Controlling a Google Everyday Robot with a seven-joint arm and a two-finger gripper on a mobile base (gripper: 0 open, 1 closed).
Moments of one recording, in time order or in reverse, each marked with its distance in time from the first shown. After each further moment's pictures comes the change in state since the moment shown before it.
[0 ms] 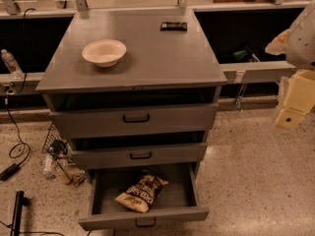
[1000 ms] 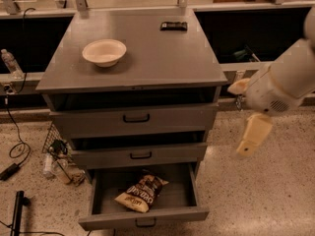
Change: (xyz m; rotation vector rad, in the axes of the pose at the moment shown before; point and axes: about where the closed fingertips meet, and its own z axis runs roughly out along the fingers) arm -0.015 0.016 0.122 -0.128 -0.202 -0.043
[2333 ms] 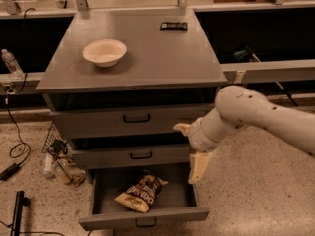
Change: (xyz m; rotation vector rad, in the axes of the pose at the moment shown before) arm -0.013 -0.001 0.235 -0.119 -0.125 -0.351
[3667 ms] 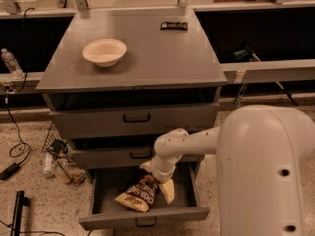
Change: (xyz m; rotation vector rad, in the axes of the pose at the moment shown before) arm 0.036 0.008 0.264 -0.229 0.141 -0.433
